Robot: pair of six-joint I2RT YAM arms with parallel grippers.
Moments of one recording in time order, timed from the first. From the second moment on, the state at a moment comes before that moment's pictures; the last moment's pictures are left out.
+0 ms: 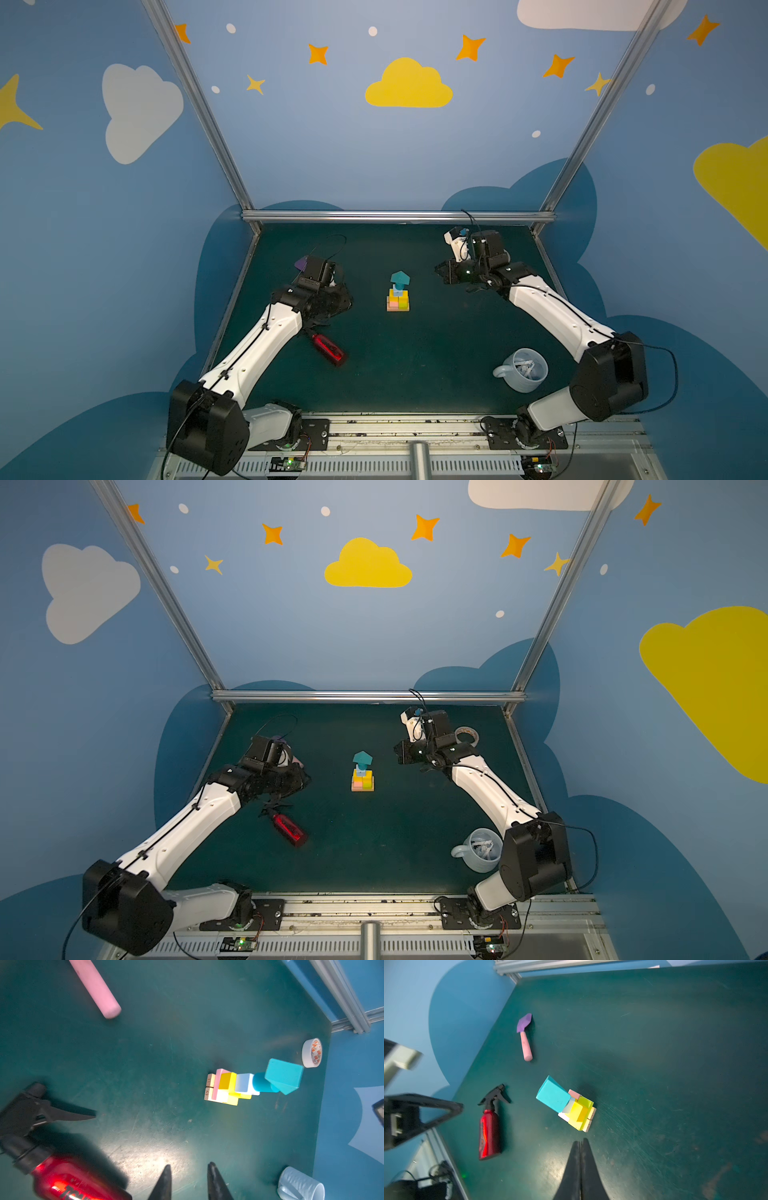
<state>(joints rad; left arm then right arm) -0.32 1.28 1.01 -0.68 0.20 -0.71 0.42 1.52 1.20 -0.36 -0.40 0.29</state>
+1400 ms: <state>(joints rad) -0.39 1.40 0.99 -0.58 0.21 -0.79 0.39 1.95 1.07 0.36 -0.80 0.80</state>
